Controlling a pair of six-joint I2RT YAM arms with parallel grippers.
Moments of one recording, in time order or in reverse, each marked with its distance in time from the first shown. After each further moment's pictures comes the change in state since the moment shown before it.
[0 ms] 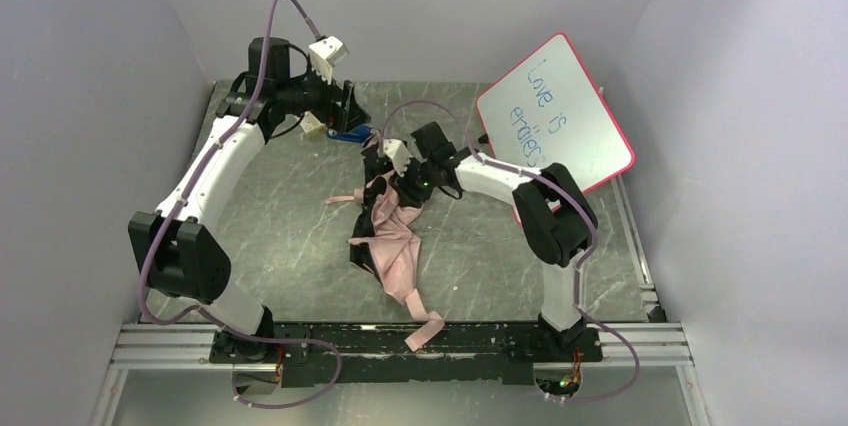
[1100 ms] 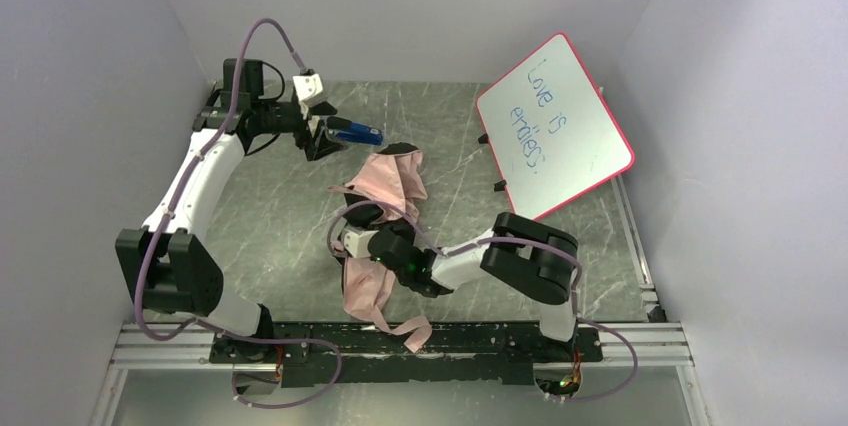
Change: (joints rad) left arm 0.138 -0.057 -0.121 -0.122 0.319 0.493; right arm 0.550 -0.073 -0.511 0.808 1.071 -0.312
